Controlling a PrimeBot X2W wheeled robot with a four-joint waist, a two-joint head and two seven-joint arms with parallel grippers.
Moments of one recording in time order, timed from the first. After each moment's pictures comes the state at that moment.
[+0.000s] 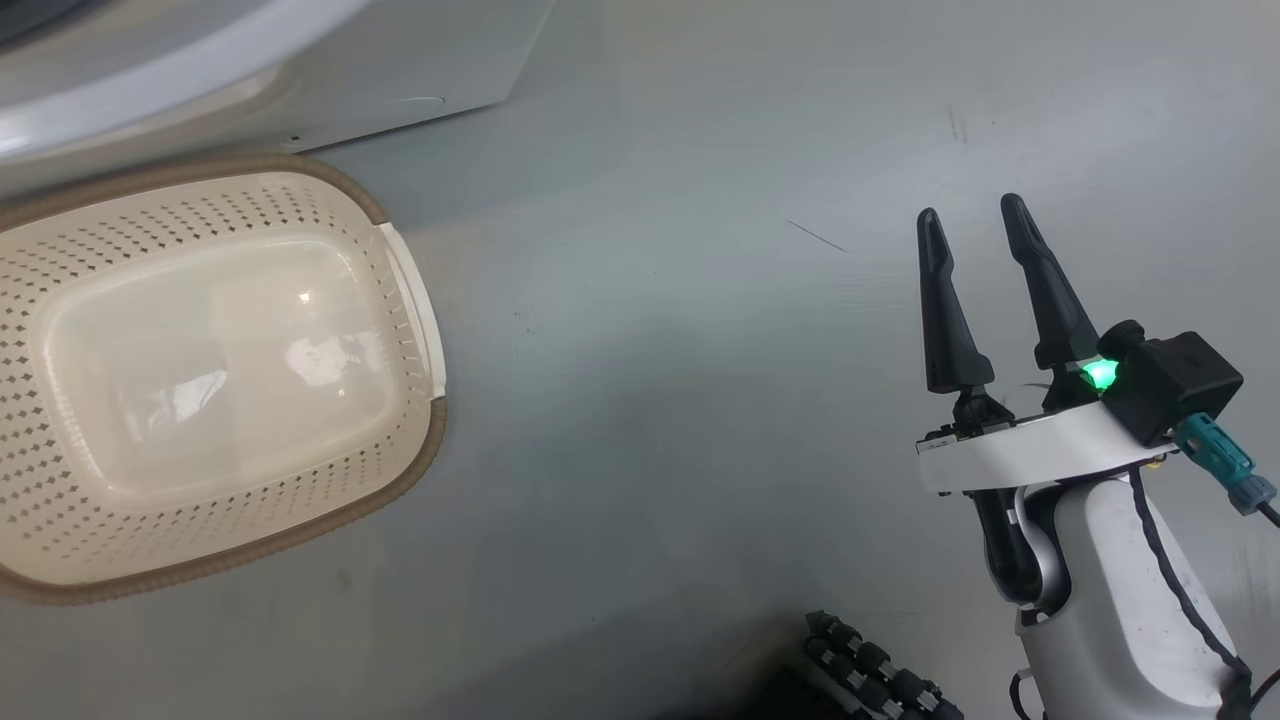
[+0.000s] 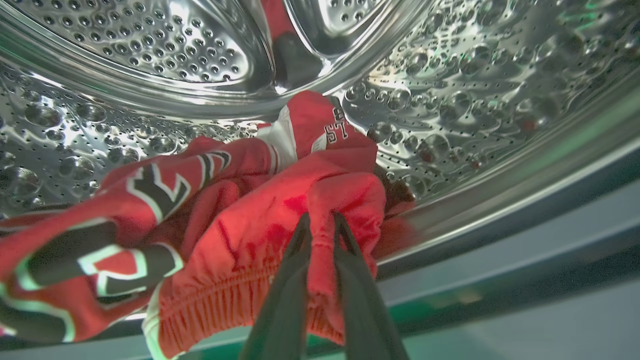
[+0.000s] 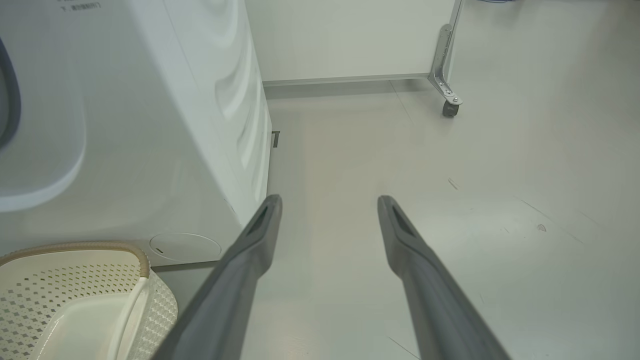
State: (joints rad) left arm -1.15 0.35 -0.16 0.61 -0.17 0.06 0.36; right arm -0.27 -0.04 0.19 0.05 0.35 0.05 -0.25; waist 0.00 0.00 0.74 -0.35
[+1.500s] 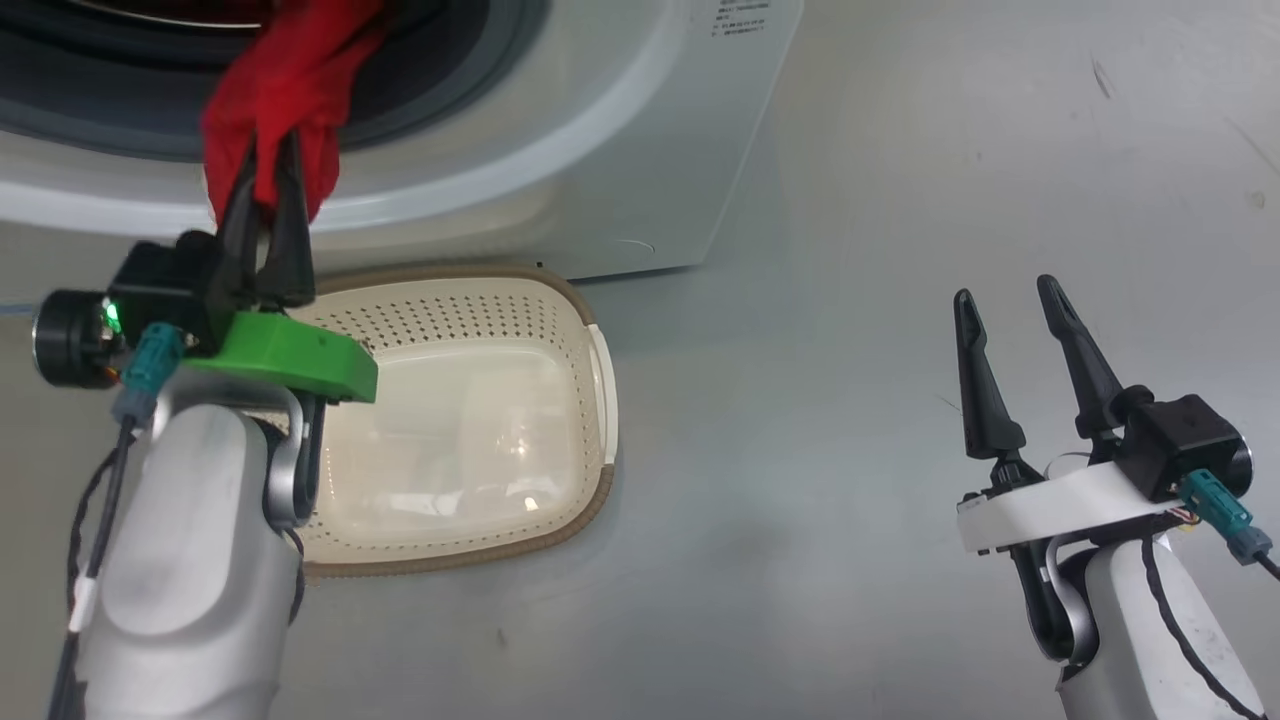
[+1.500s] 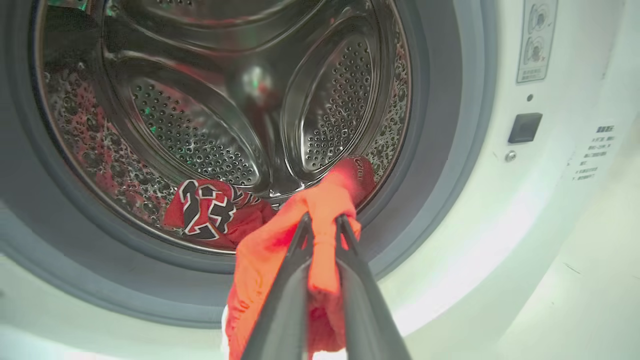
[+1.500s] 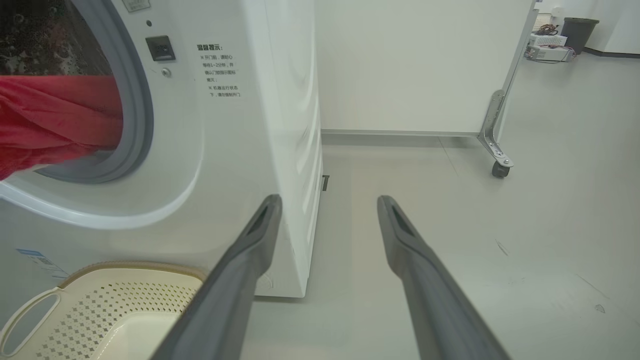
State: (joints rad) left arm -0.57 0.09 -0.20 0.36 -0.28 0.02 -0.25; right arm -0.17 -0.07 0.12 0.10 0.24 0.06 -0.25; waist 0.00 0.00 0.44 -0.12
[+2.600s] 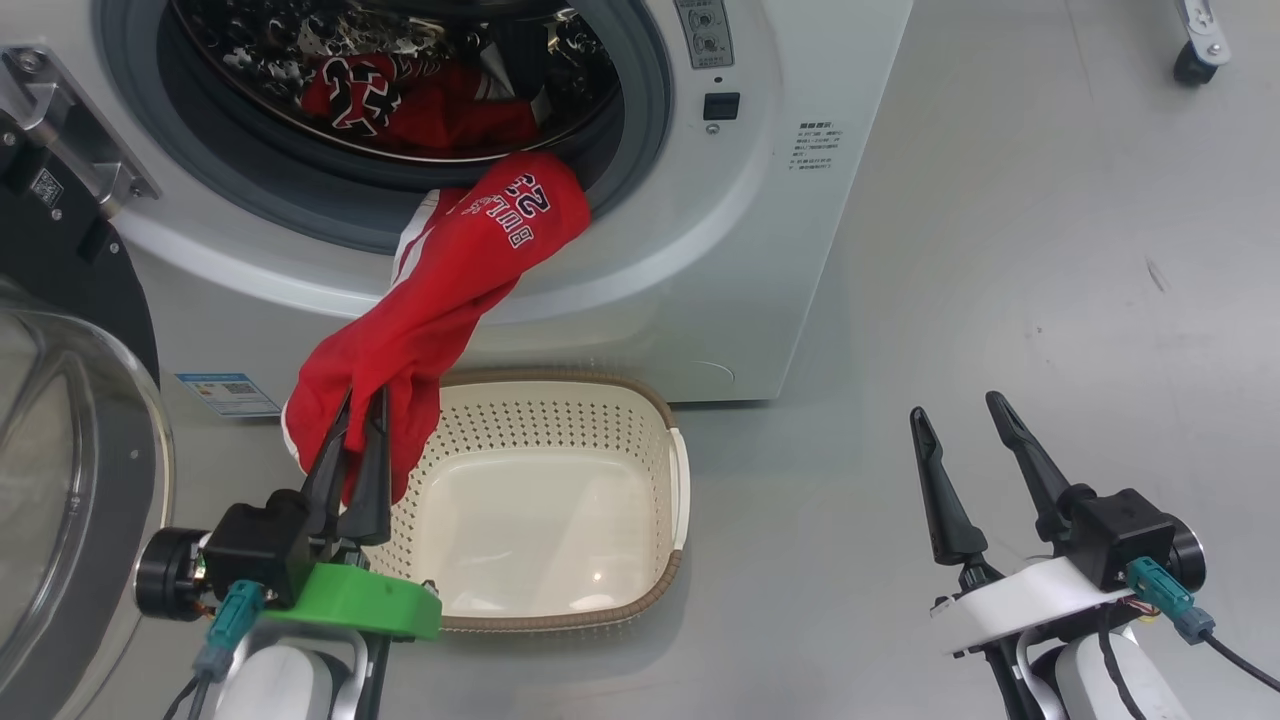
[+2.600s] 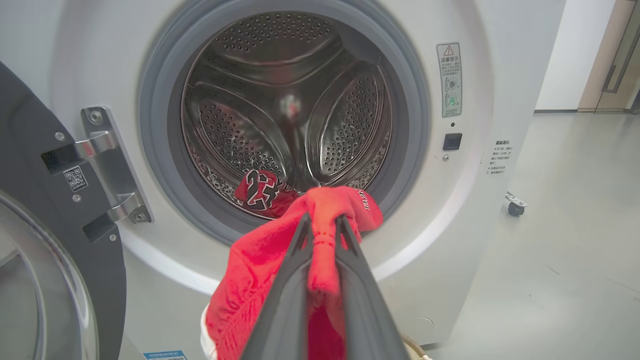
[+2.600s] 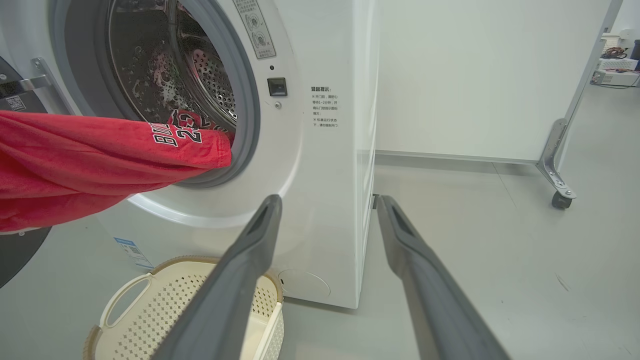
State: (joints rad) left arm -0.14 0.07 -0.23 0.10 -0.28 0.05 -0.25; right arm -0.03 -0.07 0.18 0.12 0.24 0.07 -0.25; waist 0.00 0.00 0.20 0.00
